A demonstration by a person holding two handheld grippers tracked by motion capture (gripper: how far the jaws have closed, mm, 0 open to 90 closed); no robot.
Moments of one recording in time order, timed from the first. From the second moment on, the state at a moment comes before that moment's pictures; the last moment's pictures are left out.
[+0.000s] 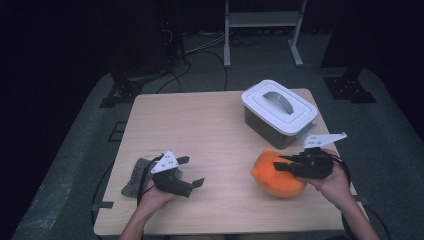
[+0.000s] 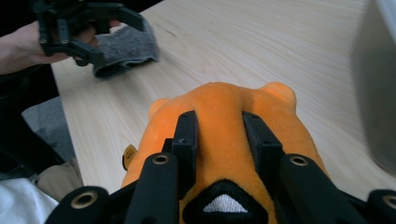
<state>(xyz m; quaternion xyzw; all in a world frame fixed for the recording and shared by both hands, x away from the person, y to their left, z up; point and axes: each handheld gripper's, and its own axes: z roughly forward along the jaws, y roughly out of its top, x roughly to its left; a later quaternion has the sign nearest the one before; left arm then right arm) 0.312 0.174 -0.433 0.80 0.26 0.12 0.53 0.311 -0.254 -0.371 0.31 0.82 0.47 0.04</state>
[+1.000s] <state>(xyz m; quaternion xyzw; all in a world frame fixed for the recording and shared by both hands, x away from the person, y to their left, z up) 0.317 0.208 -0.422 0.78 0.28 0.14 0.54 0.348 -0.122 -0.399 0.18 0.87 0.46 -0.02</state>
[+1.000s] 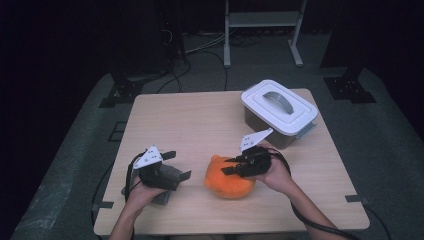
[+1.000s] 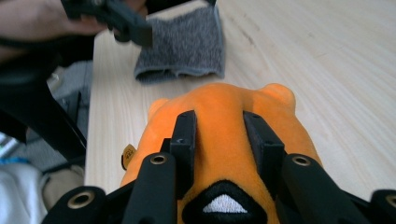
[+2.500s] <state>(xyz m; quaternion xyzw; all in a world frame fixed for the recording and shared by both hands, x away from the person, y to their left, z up) 0.323 0.267 -0.457 0.88 0.21 0.10 0.42 0.299 -0.220 -0.422 0.23 0.84 0.49 0.01</state>
